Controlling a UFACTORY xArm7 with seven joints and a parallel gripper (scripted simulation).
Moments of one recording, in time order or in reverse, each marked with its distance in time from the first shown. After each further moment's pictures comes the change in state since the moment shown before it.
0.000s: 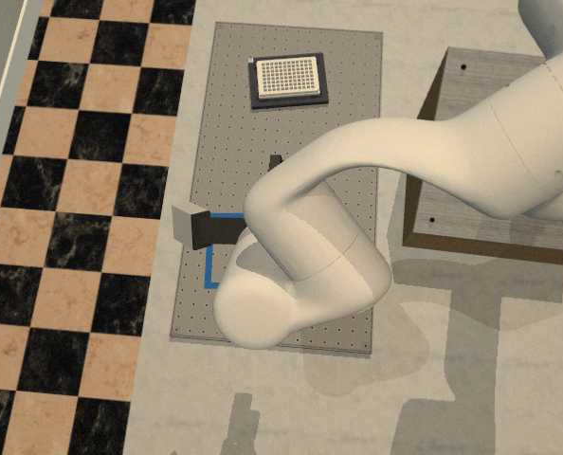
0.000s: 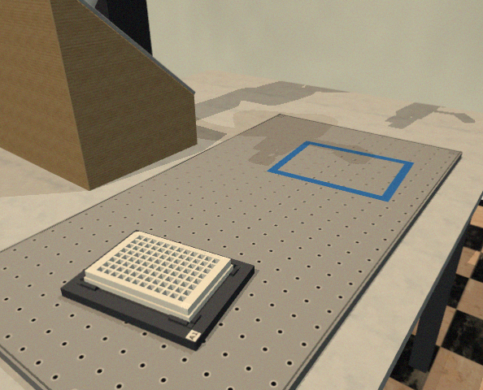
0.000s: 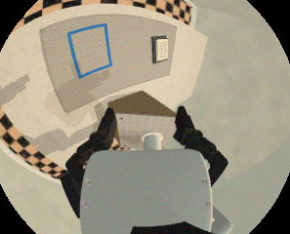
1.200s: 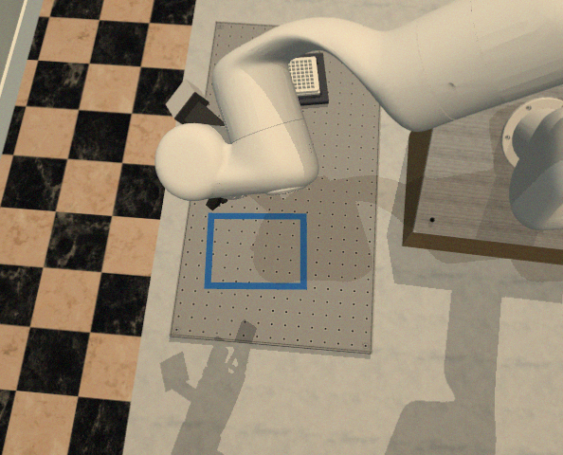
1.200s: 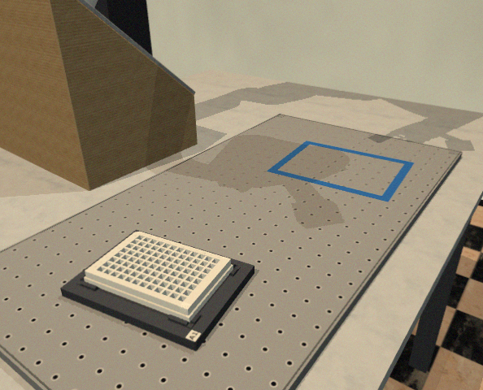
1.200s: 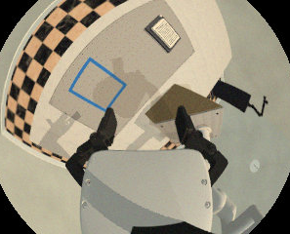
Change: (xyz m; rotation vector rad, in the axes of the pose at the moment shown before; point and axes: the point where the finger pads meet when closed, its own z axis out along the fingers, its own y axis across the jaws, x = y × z) arm 0.041 0.042 0.084 0.198 -0.181 0.670
